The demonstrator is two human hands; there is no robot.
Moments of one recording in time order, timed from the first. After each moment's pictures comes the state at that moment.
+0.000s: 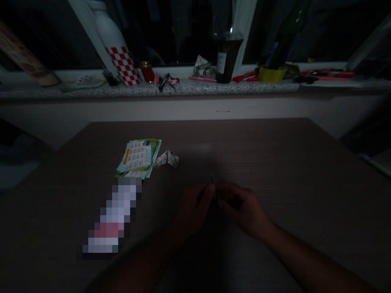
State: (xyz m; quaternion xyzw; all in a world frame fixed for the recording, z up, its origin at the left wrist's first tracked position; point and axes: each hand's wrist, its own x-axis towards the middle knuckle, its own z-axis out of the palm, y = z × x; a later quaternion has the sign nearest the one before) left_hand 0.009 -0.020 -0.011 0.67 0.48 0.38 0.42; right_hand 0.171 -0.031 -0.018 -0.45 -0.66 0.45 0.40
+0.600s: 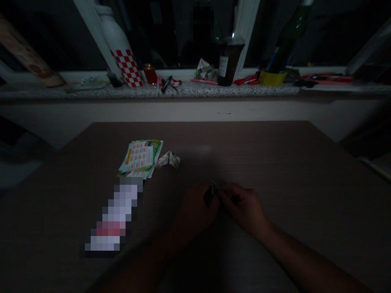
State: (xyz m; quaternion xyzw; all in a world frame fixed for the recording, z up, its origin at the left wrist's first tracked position) left_hand 0.012 -0.017 -0.008 0.73 0.54 0.29 0.29; right_hand 0.169 -0.026 -0.022 -0.53 -0.70 0.29 0.38
